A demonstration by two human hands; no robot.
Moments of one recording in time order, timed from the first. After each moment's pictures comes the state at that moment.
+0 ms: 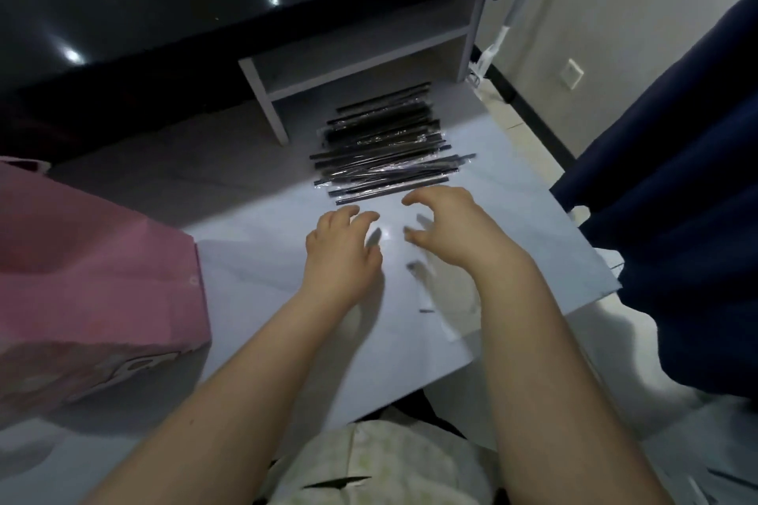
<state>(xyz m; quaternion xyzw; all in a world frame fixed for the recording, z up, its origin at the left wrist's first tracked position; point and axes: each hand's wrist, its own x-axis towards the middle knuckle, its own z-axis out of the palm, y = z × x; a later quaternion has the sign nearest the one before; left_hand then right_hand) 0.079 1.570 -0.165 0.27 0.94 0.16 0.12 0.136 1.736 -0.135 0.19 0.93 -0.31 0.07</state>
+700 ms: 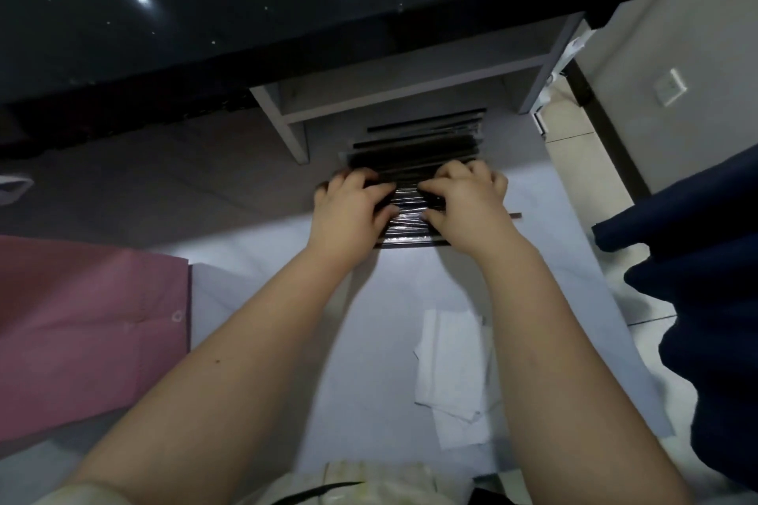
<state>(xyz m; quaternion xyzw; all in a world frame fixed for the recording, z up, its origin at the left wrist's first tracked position) -0.039 1.629 -0.177 0.25 0.96 0.12 0.06 0.016 1.801 -0.178 0.09 0.98 -0.20 0.02</state>
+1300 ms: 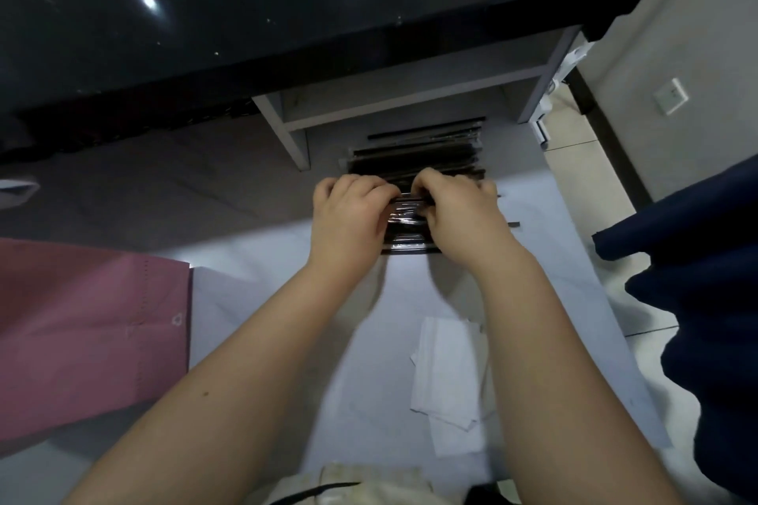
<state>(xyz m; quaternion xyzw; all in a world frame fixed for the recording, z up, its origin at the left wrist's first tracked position) -0.016 1.634 -0.151 0.29 0.93 0.18 -0.10 0.021 1.791 -0.158 0.05 0.97 -0.25 -0.01</state>
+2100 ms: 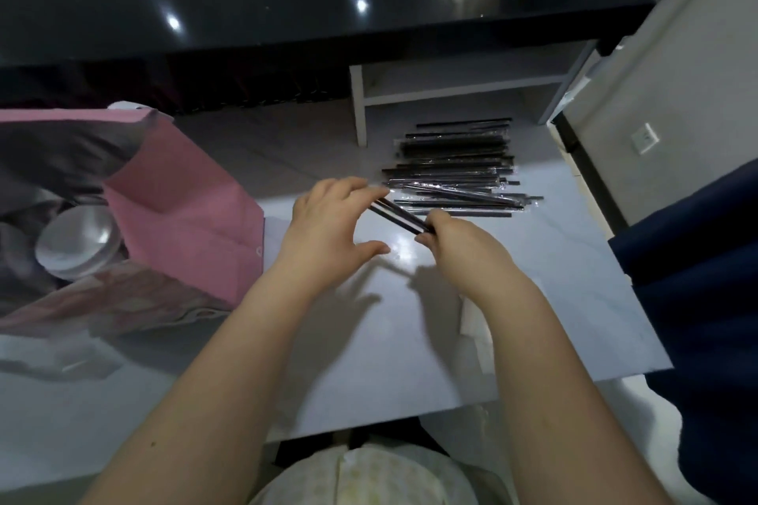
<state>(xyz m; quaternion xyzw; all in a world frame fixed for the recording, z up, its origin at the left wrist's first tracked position) 0.047 1.497 -0.102 0.27 0.94 0.19 0.03 0.106 1.687 -0.129 0.07 0.96 -0.25 0.08</state>
